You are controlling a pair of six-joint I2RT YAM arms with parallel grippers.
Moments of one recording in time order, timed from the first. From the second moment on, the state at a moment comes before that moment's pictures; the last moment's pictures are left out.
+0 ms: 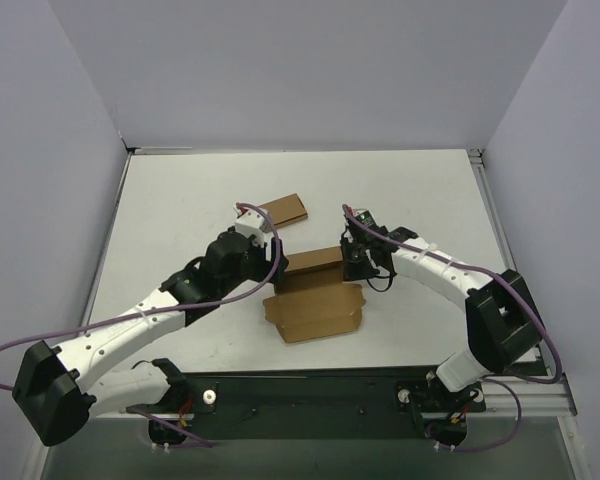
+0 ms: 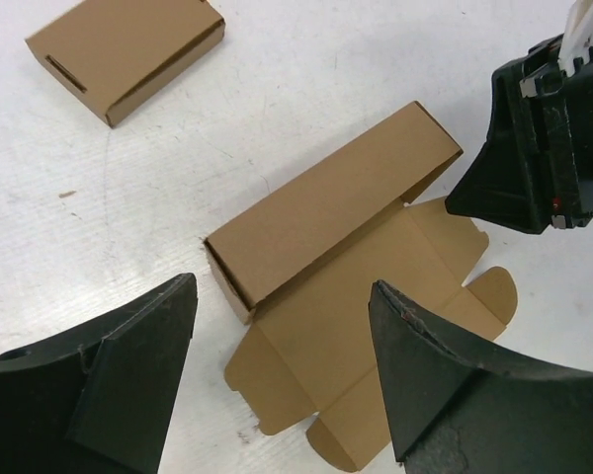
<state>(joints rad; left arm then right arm) -0.79 1.10 0.78 -0.14 -0.21 -0.37 0.59 1.53 0.98 -0.52 0.03 0.39</state>
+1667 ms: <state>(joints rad) -0.89 1.79 1.28 -0.38 -0.38 0.24 0.12 1.06 0.76 -0.46 -0.24 0.34</state>
